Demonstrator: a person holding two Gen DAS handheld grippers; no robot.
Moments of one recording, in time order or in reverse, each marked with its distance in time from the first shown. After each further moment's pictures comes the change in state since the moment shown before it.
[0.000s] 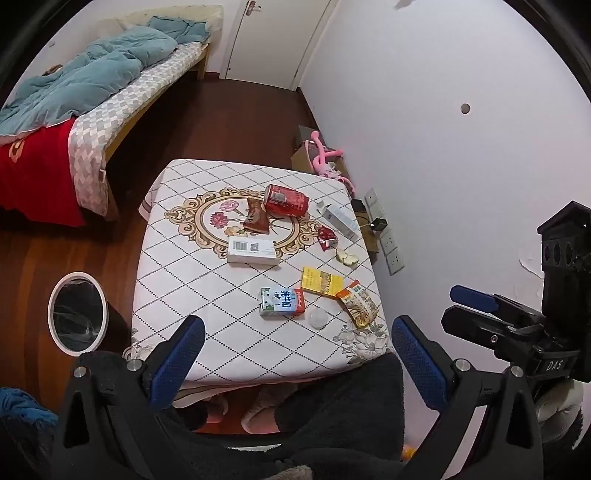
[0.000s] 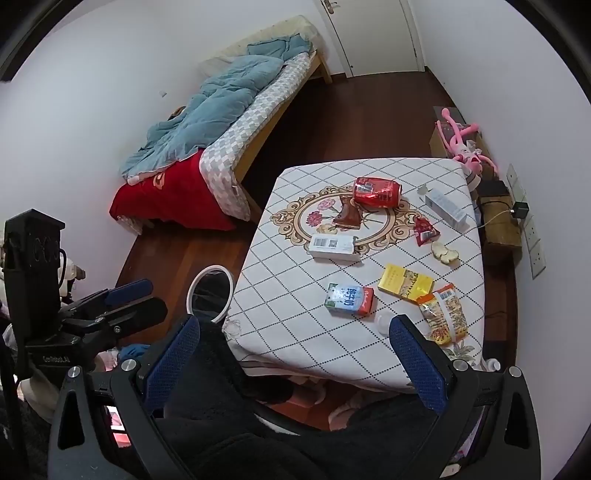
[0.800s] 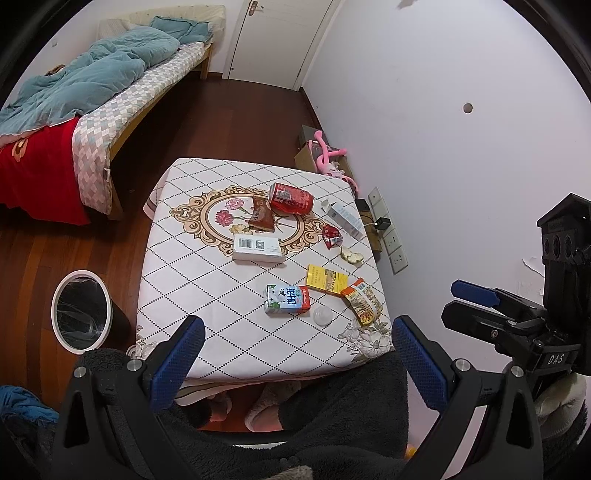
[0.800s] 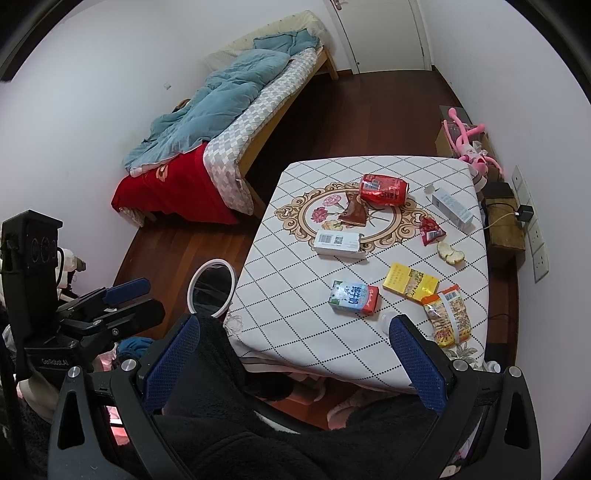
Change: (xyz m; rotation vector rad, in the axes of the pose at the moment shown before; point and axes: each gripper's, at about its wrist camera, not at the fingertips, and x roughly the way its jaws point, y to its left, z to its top) left arm -0.005 0.009 -0.002 -0.002 0.006 0.008; right arm 0.010 0.004 0.003 -0.021 0.017 0.003
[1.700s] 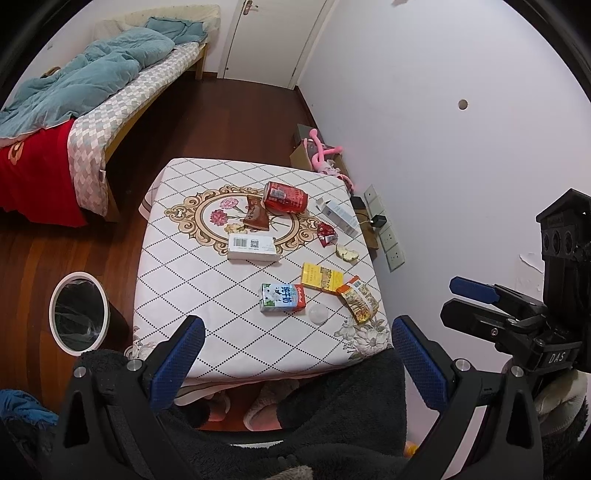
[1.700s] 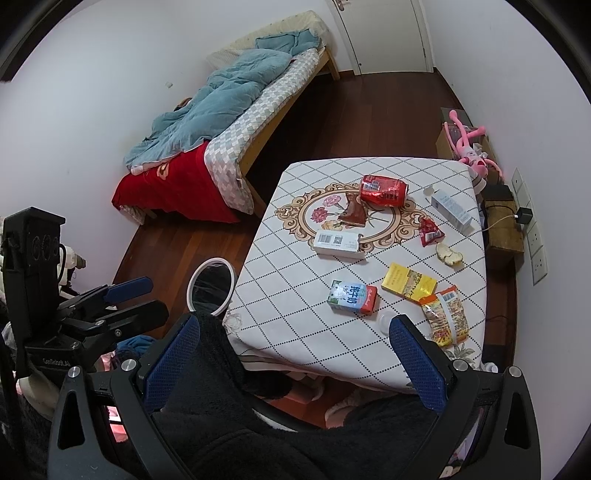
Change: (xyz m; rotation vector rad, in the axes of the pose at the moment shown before) left arm 0.003 -0.010 -0.001 0.014 0.006 -0.005; right arm -0.003 0.002 0.001 -0.003 0.002 -0.003
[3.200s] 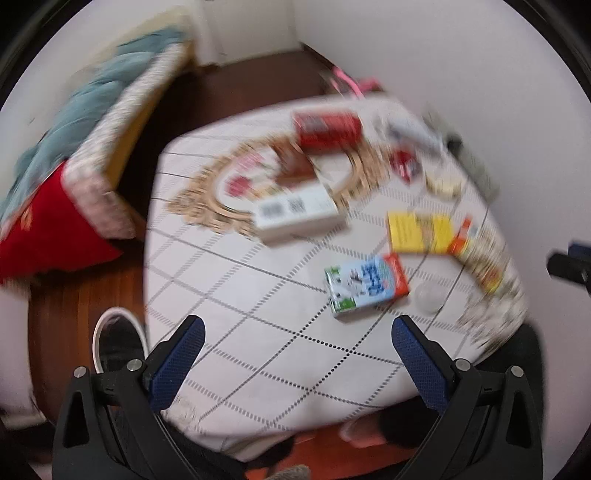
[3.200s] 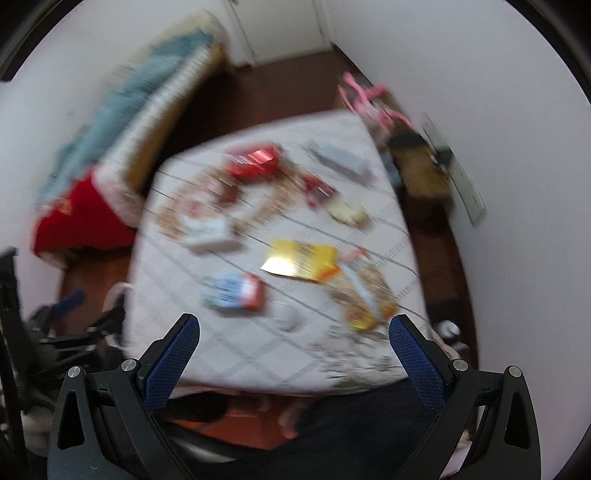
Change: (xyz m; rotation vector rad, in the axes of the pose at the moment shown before) left arm 0.214 0.011 -0.021 0.304 0.168 0.340; right arm 0.090 -0.136 -0.036 0.240 0.041 -0.317
